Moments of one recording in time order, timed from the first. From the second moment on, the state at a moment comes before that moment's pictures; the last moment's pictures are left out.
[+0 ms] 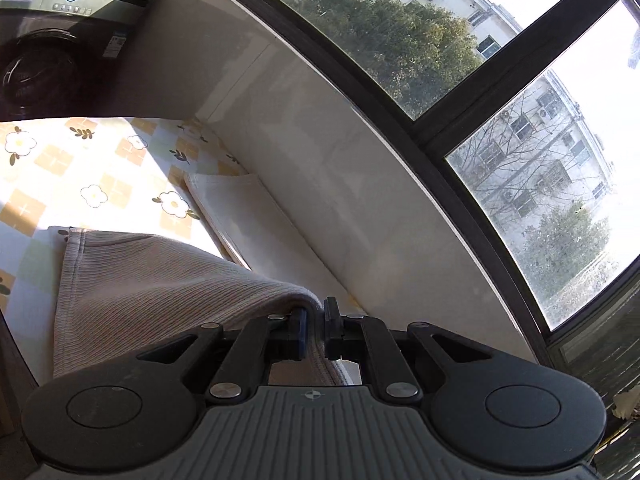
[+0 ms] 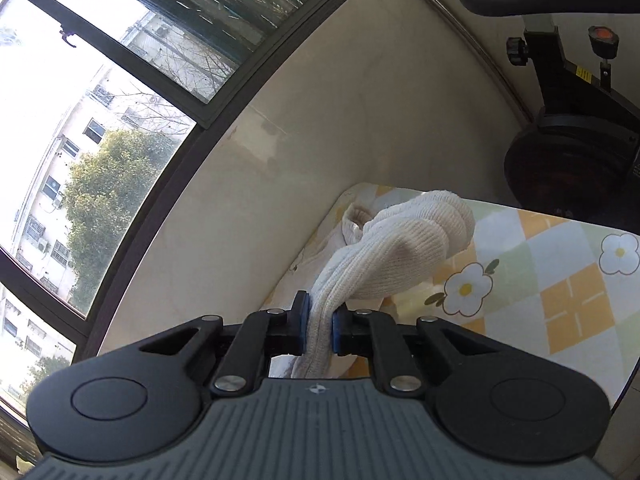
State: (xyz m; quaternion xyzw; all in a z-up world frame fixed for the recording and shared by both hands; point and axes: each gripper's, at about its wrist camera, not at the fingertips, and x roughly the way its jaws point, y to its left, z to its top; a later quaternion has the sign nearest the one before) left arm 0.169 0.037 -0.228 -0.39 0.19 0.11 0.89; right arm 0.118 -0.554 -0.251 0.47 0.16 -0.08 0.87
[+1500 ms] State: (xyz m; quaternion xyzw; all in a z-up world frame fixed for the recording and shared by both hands) left arm 0.530 0.039 -0.274 -0.36 0.28 0.04 0.89; right arm 0.305 -0.538 -0.271 0.36 0.25 -0.19 0.88
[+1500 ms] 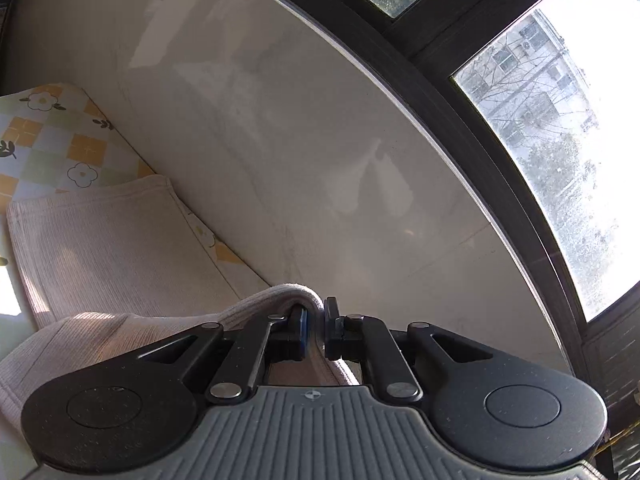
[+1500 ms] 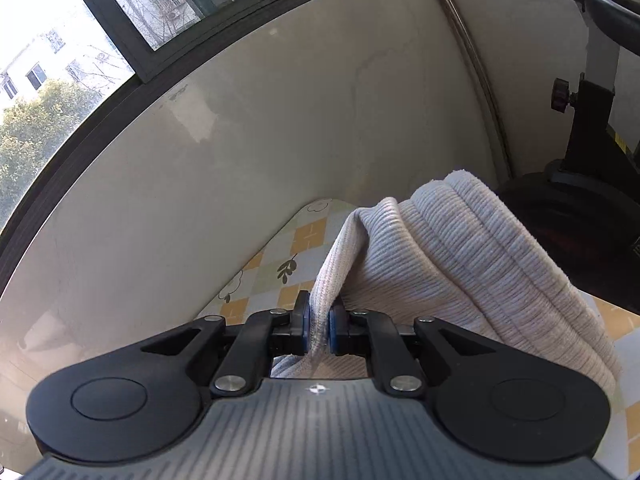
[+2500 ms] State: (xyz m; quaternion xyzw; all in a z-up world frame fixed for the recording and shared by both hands) left arm 0.508 -0.008 -0.345 -0.27 0.42 -0.03 0.87; right arm 0.188 -0.533 -0.283 0.31 0.29 -0.24 0.87
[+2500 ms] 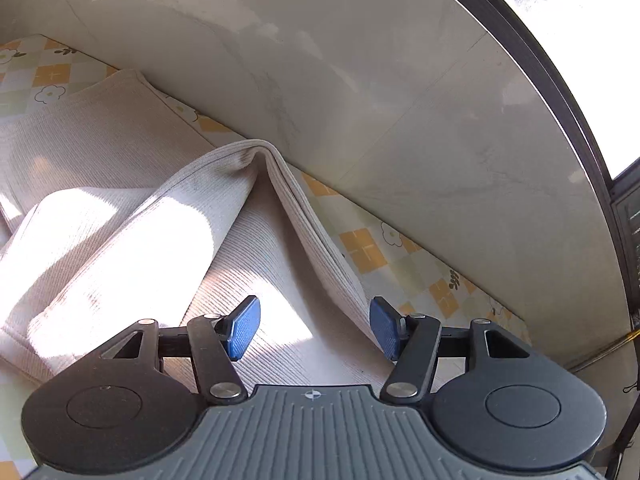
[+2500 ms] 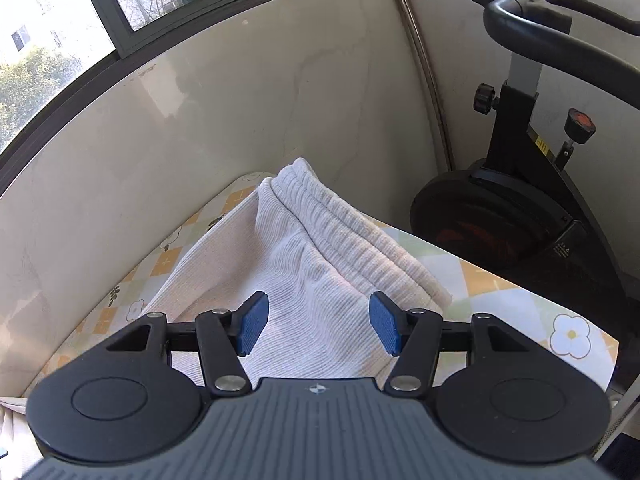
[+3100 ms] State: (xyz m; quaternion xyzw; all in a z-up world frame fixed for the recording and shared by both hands) left arm 0.451 -0.024 -0.374 -0.27 0.47 0.02 0.84; right arm 0.203 -0.536 -0.329 0.37 0.35 -0.22 0.83
